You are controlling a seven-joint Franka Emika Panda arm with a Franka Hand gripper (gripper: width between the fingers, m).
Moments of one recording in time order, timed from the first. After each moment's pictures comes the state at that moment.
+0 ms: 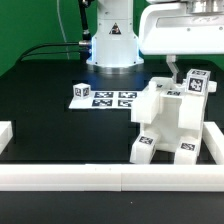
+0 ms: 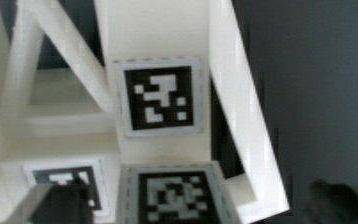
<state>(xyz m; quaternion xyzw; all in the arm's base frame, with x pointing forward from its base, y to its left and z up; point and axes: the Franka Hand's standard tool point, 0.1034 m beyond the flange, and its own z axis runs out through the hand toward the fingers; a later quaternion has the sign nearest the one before) 0.569 0.113 0.115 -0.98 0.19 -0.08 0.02</state>
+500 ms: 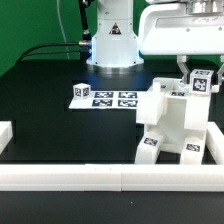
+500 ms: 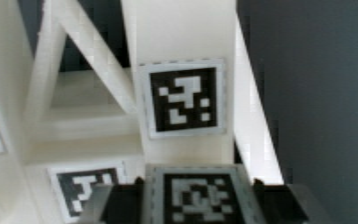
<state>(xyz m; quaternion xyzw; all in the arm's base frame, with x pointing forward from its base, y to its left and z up) 0.569 0.114 0.115 -0.98 0.19 -0.08 0.02</state>
